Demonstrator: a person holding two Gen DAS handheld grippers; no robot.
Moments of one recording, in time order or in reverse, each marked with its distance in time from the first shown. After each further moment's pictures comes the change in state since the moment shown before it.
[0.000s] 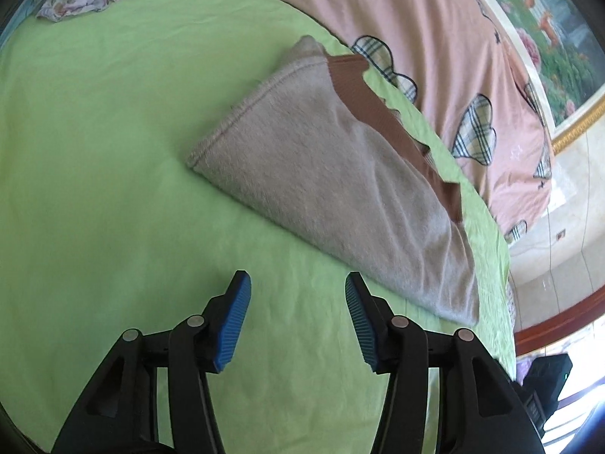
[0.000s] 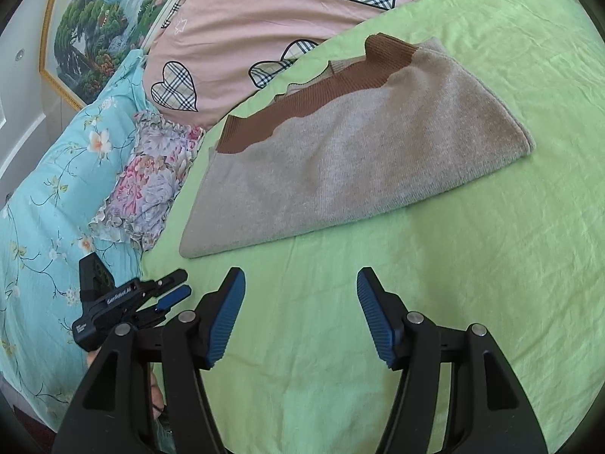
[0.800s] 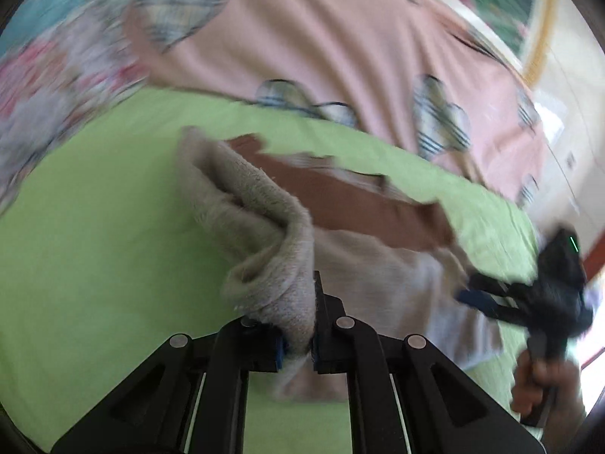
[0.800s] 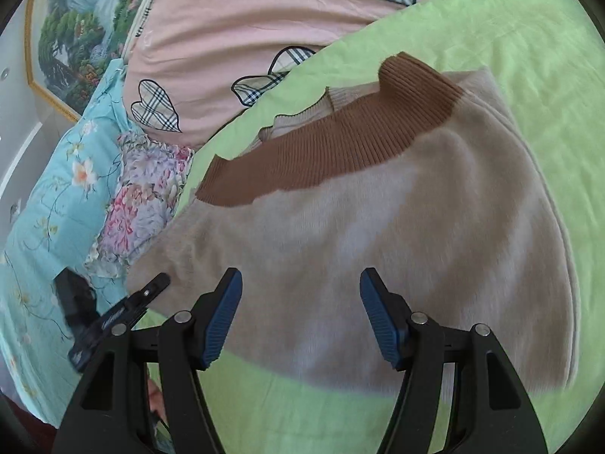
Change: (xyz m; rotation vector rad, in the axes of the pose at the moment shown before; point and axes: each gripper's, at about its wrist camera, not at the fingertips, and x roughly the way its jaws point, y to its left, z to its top) left arm 0.041 -0.147 0.063 0.429 -0.132 0.069; right arm 0.080 -0.026 0.153 0.036 0.130 0.094
